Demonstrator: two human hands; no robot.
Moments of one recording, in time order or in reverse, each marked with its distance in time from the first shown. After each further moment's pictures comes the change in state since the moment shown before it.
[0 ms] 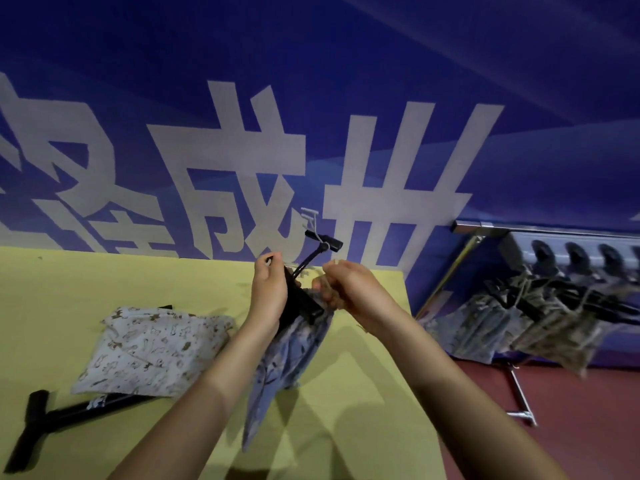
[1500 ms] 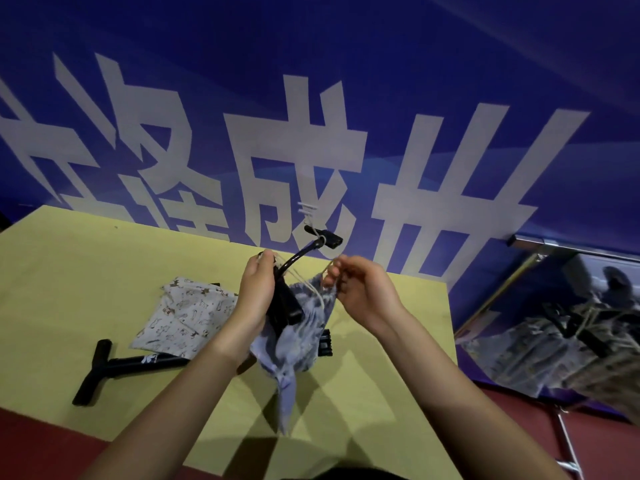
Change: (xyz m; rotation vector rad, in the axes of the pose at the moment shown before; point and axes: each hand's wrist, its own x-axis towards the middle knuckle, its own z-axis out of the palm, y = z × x) left_hand -0.010 -0.004 -0.084 -0.005 0.139 -0.035; right_hand 0.013 0.022 0.047 0.536 -0.163 0.043
